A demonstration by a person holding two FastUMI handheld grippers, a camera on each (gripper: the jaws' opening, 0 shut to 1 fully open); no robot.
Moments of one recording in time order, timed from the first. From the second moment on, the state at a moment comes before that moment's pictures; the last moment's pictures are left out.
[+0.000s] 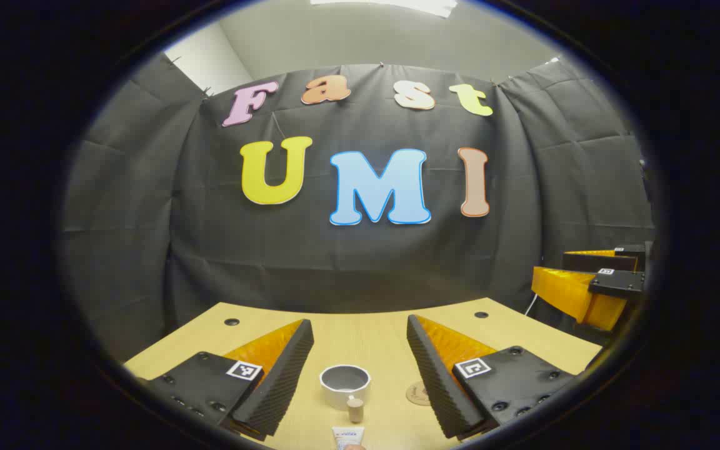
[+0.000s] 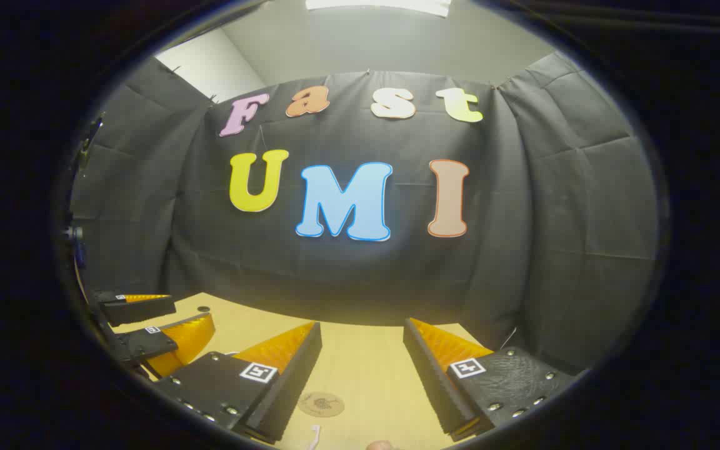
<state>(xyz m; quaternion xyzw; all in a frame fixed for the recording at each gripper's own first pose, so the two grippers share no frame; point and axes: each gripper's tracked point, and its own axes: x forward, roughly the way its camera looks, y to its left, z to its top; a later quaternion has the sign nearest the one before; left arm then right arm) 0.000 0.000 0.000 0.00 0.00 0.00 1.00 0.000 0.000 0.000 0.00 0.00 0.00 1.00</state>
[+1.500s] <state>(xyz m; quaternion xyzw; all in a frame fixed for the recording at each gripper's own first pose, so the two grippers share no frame) -0.007 0.006 -0.093 -0.03 0.19 -0.01 0.98 -0.001 0.033 -0.105 0.06 0.22 0.06 0.97</state>
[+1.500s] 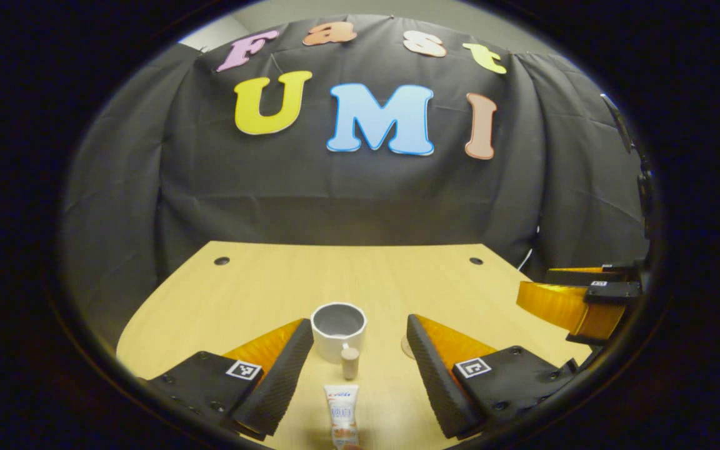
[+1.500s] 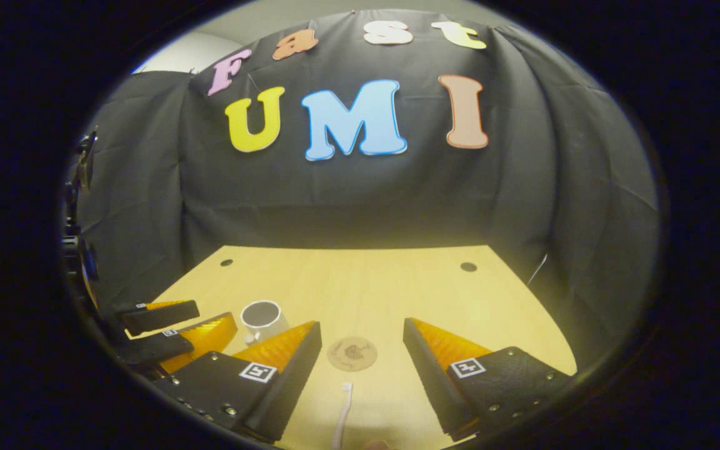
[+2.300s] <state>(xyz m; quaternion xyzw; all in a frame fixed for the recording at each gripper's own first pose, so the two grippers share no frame) -0.041 0.023 -0.218 -0.06 0.43 0.01 0.90 -0.042 0.067 -0.226 0.09 0.47 0.07 0.88</state>
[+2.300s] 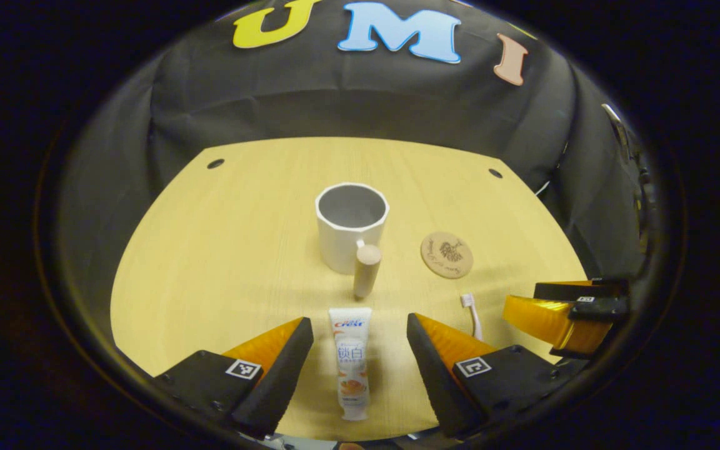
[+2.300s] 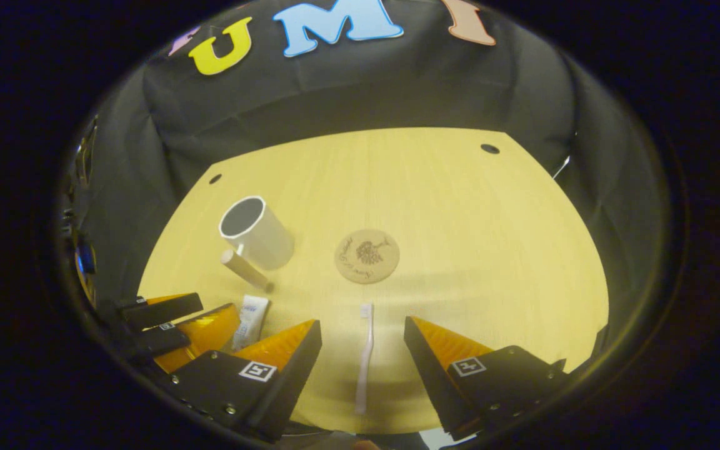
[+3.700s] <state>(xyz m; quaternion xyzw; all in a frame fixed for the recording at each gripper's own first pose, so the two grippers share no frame) -0.072 0.038 -0.302 -0.06 0.58 0.03 0.81 -0.078 0.073 -0.307 0.01 0.64 0.07 0.77</state>
